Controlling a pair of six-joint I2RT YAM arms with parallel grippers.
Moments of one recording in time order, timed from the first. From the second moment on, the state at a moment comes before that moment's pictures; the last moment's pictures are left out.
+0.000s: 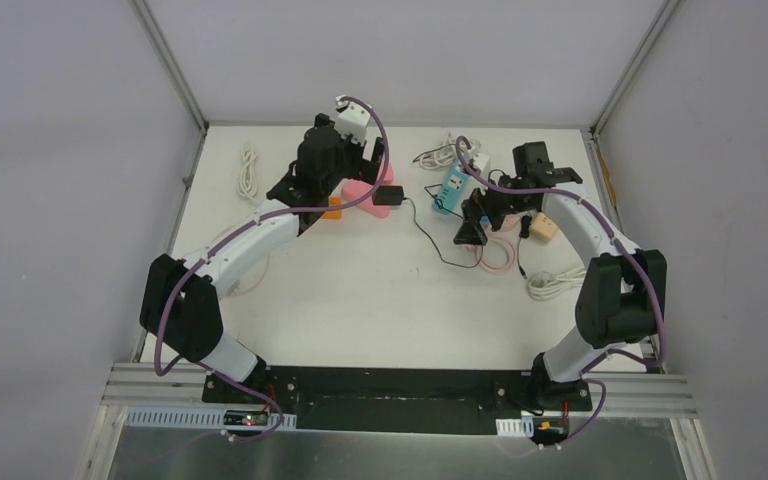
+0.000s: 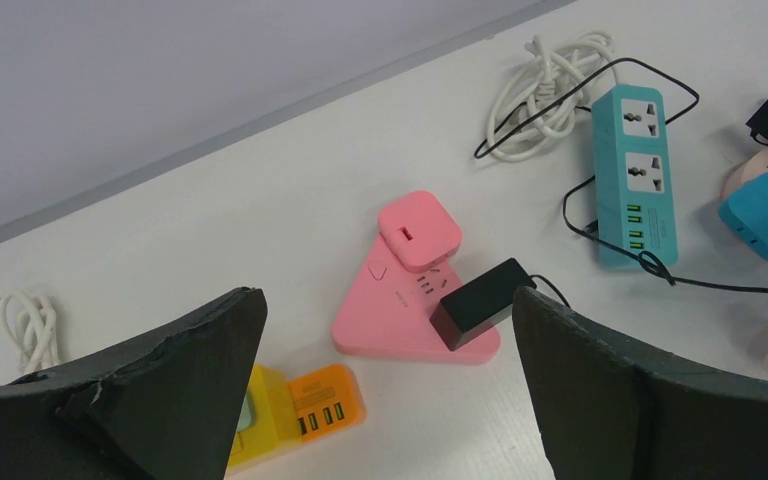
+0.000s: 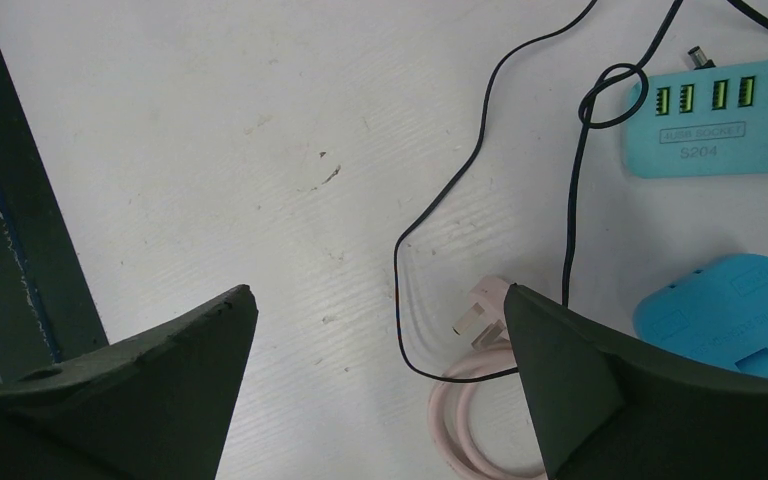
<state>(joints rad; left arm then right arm) -0.55 1.52 1.23 0.16 -0.15 0.13 0.18 1.61 1.28 -0.81 -0.81 -0.68</state>
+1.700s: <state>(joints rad) -0.55 1.46 1.19 0.18 -0.18 0.14 0.26 1.71 1.31 -0.76 -0.78 -0.64</state>
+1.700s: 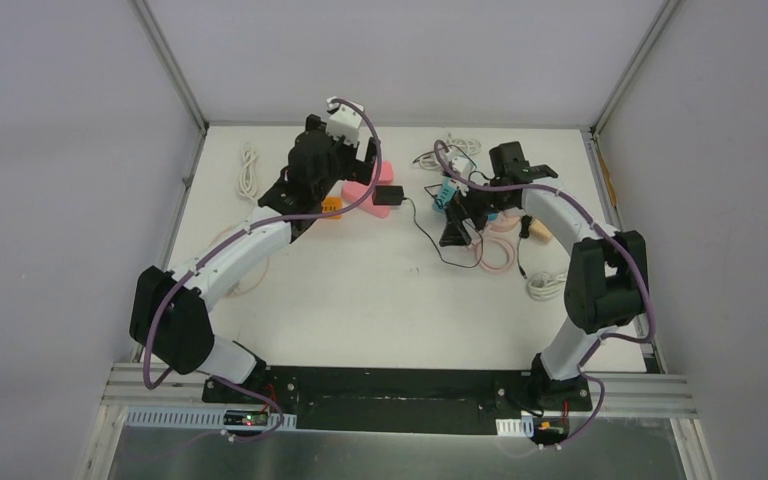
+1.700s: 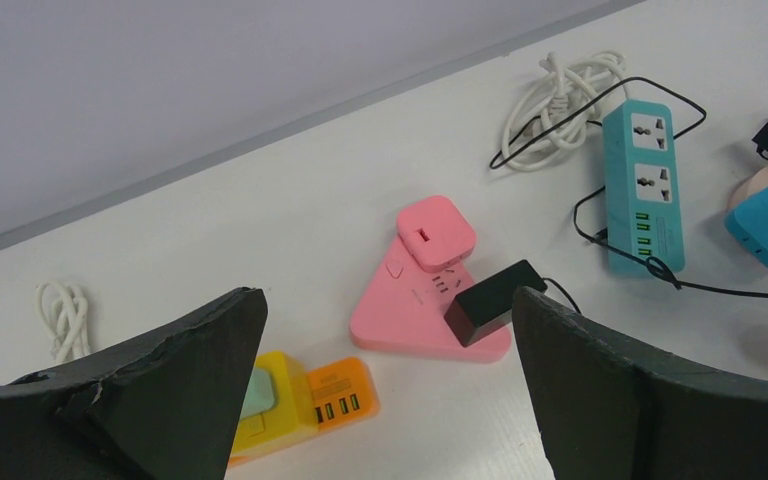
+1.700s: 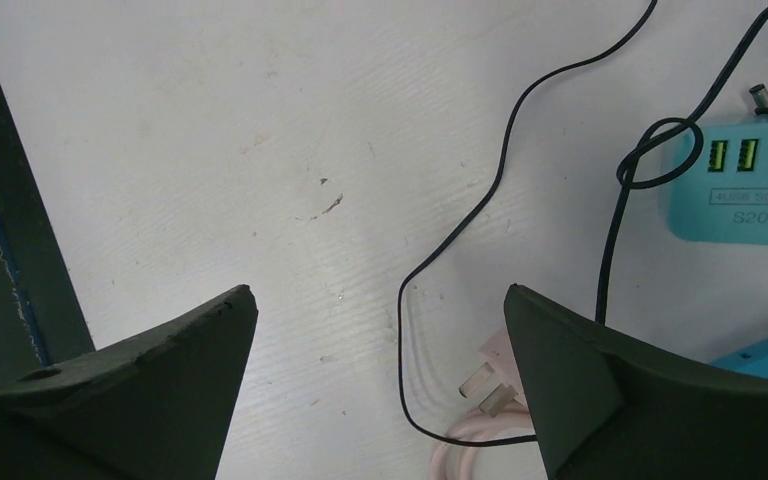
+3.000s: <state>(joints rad) -0.55 1.27 1.01 0.37 -0.36 0.16 0.46 2.47 2.34 -0.97 -0.70 -0.71</state>
